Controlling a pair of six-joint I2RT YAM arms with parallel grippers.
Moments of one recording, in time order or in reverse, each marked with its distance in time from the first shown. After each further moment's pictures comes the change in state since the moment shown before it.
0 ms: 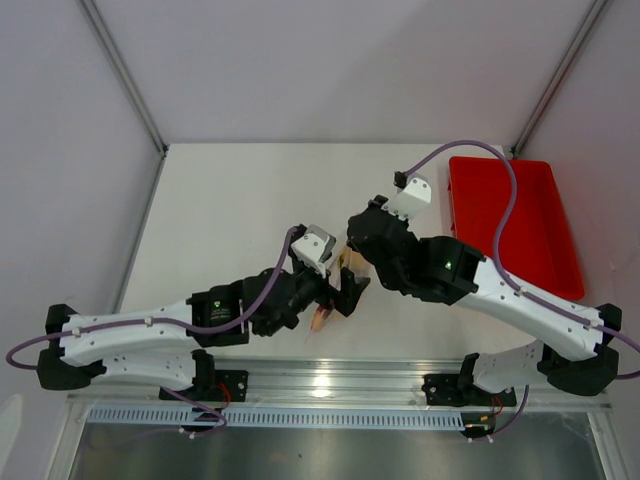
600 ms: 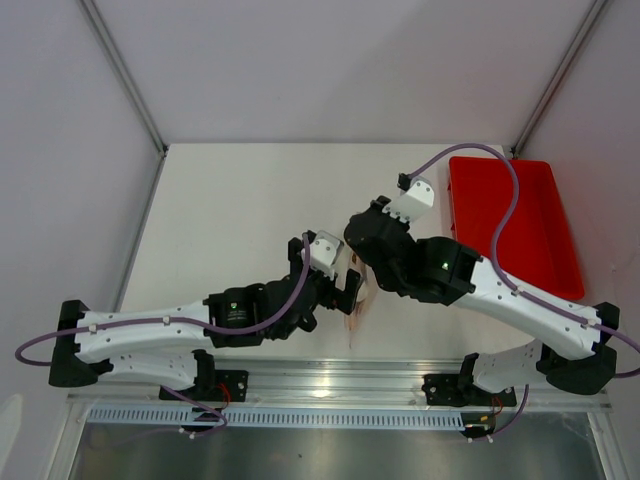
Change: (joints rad) left arm -0.002 0.064 -0.030 -0.042 -0.142 -0.008; right arm 0.014 0.010 0.000 -0.013 0.060 0.073
